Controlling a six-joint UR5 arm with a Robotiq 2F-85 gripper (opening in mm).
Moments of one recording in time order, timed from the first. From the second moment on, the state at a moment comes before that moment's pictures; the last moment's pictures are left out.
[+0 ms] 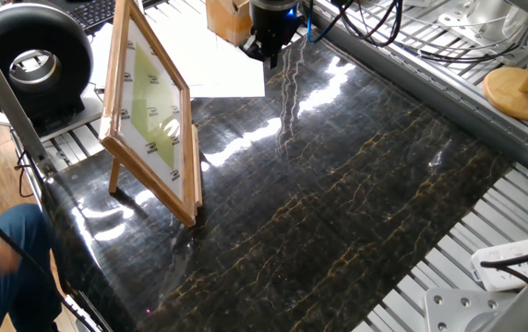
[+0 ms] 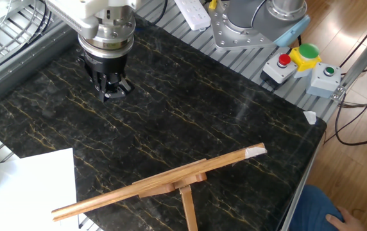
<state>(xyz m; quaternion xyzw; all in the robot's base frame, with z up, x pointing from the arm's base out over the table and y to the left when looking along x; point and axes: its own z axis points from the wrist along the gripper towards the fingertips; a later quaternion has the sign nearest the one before) 0.593 -0.019 0.196 0.00 0.99 -0.07 0.09</state>
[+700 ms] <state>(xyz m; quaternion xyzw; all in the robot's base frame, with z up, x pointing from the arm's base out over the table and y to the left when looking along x) 0.589 -0.017 0.197 0.00 0.99 -0.07 0.07</state>
